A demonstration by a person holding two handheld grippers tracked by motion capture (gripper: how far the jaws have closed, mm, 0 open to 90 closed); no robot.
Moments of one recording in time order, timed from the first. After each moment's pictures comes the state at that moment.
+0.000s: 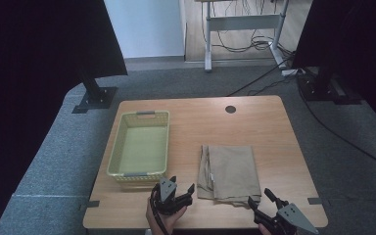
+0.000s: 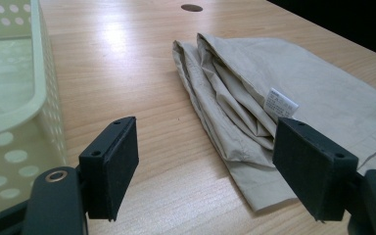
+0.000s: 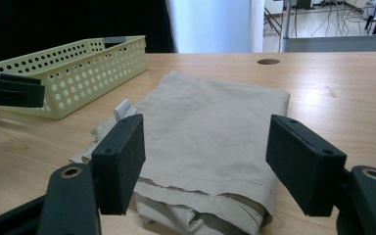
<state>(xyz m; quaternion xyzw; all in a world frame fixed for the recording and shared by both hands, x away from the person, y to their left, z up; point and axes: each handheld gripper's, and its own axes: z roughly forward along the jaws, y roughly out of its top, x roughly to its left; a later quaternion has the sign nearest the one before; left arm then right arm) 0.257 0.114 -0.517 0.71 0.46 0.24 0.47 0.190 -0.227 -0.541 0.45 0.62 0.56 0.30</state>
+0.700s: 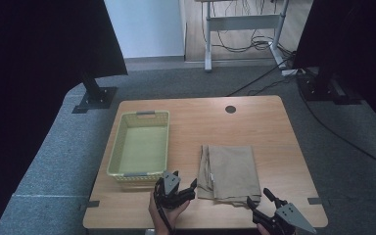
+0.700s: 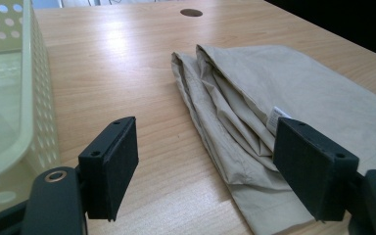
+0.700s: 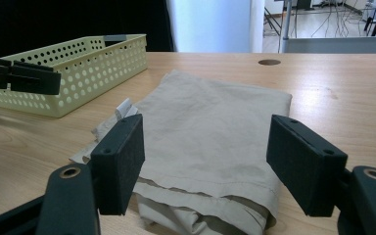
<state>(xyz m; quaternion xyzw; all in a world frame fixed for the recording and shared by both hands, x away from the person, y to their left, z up) 0.272 0.105 -0.510 0.72 0.45 0.25 0.46 0.191 -0.223 -0.540 0.45 0.63 0.56 0.31</state>
